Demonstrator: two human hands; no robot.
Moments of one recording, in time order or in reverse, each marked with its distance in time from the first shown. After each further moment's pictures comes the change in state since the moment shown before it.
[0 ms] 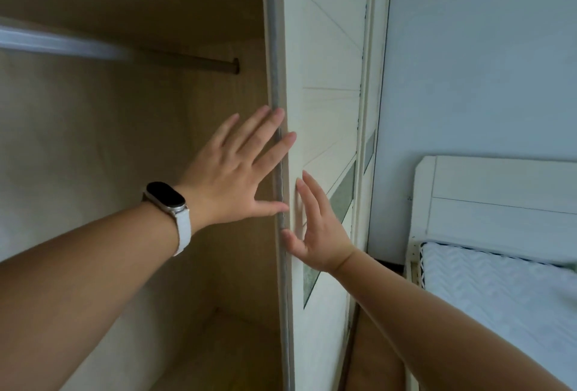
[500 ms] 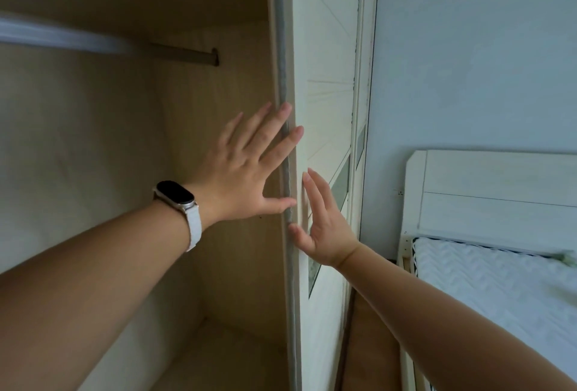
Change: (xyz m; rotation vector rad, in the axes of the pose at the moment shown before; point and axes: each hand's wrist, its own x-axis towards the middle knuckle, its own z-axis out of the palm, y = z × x) left_hand 0.045 0.008 0.067 -0.107 0.090 -0.009; right_hand 0.008 0.070 0.016 -0.020 -0.002 0.061
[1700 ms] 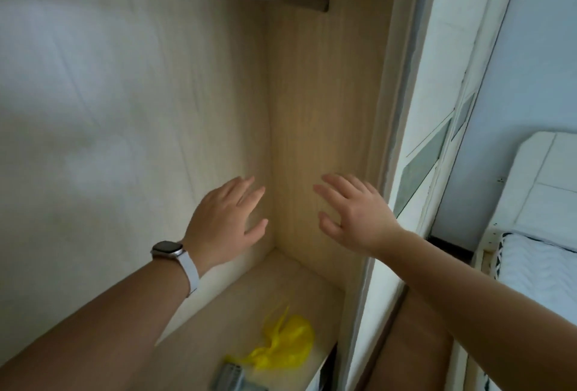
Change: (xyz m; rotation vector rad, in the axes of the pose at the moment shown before) left_hand -0.247 0.040 -0.060 -0.201 -0.562 -0.567; right_hand -0.040 -0.125 0.014 -0.226 -0.451 -0.143
